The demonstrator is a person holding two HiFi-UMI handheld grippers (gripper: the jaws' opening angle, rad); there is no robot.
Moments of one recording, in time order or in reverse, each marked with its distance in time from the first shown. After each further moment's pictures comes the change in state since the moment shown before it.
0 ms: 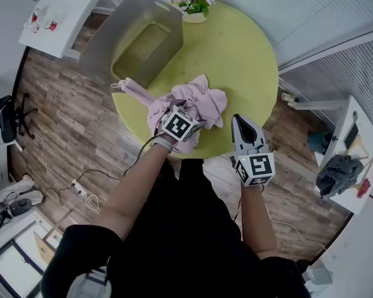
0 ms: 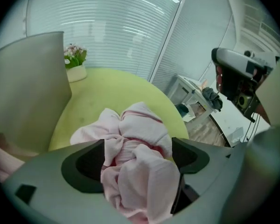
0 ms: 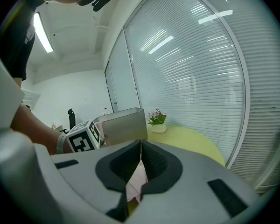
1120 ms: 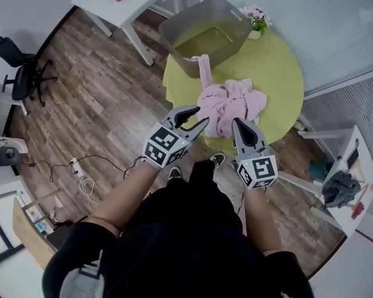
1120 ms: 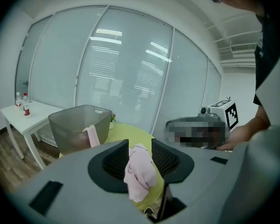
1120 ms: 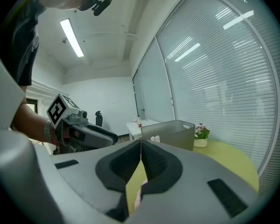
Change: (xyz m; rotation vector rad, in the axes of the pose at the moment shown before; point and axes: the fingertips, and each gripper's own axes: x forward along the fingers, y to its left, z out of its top) left arm -0.314 -0.039 -0.074 -0.020 -0.692 0.099; right arm -0.037 0.241 0.041 -0.145 -0.098 0.260
